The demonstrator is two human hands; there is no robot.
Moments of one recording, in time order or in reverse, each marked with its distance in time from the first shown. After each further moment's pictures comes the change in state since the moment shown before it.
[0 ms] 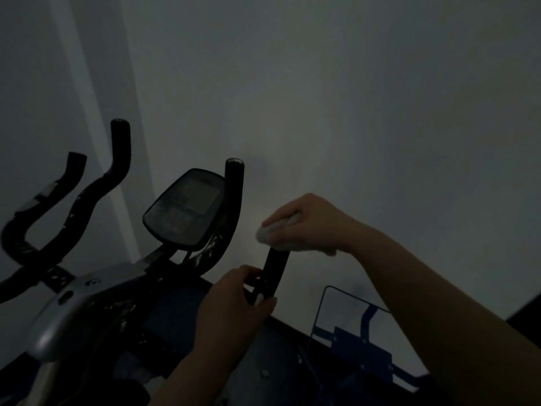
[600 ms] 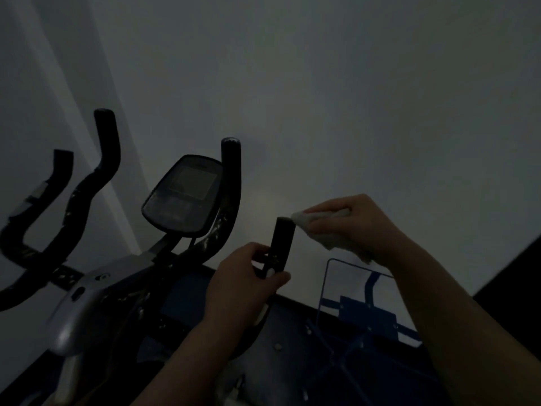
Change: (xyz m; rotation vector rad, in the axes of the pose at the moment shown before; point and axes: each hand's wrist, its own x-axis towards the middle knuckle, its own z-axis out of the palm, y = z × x) left_hand 0.004 0.000 -0.014 -0.075 -0.138 0.004; right_hand -0.062 0.026 0.022 0.486 0.320 0.165
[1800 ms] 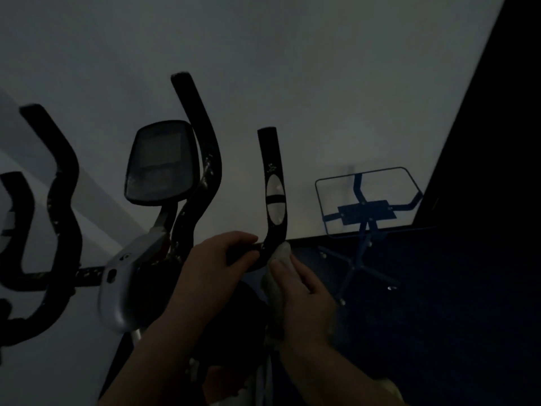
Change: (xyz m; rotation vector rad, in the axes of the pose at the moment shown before) left_hand -0.051 -0.065 -0.088 0.314 -0.353 0.300; right_hand -0.139 0.053 0.276 1.140 0.908 0.438
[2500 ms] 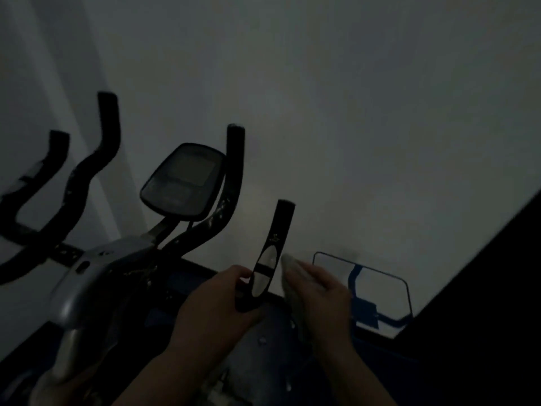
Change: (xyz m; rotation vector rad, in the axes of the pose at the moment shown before) left_hand 0.020 0.048 0.038 -0.047 0.174 -0.255; right_hand 0.104 -0.124 0.012 -0.675 -0.467 -0.394
